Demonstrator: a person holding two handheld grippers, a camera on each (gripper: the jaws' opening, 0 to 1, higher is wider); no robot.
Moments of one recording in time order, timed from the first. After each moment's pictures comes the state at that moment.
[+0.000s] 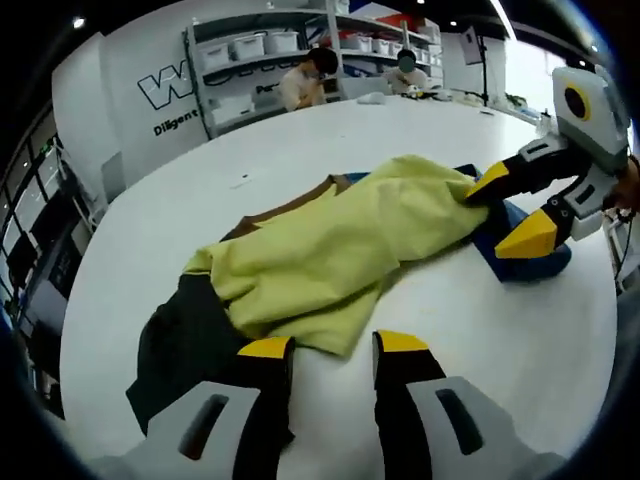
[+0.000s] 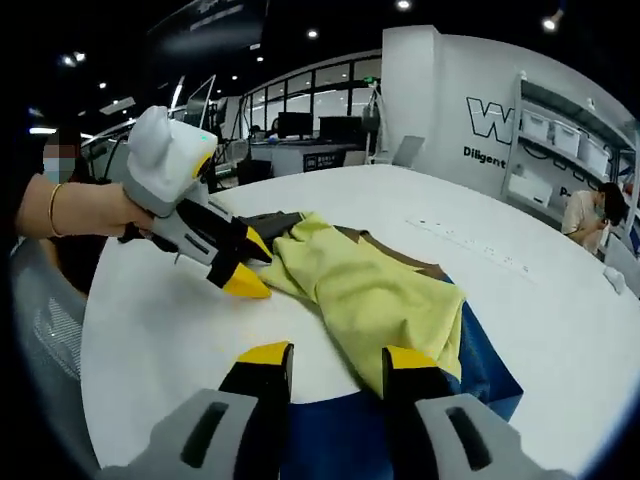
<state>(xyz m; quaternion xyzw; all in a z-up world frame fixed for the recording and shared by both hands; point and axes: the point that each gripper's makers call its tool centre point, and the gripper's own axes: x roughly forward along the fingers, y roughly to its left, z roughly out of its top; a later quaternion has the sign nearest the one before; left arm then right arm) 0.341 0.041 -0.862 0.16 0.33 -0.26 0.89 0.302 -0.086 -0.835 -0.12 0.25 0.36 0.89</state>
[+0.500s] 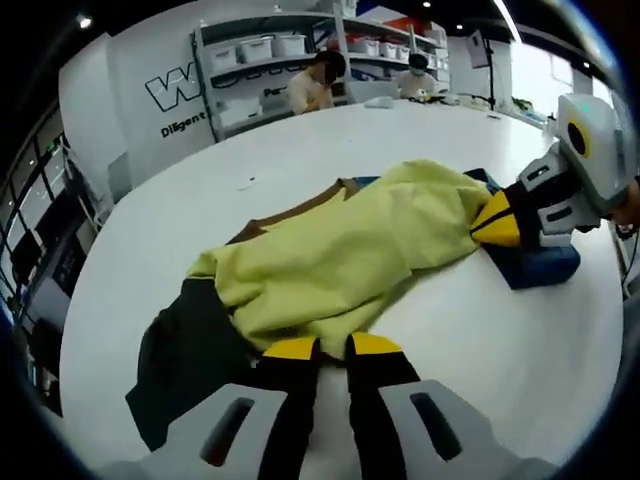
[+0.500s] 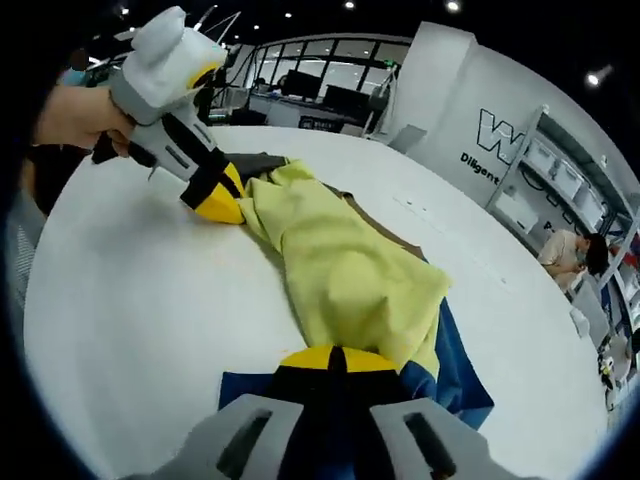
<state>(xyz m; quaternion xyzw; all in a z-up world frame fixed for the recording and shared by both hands) 0.347 0.038 -0.860 0.16 0.32 -0.26 0.90 0.325 -0.111 -0.864 -0.26 0.26 0.30 0.88</state>
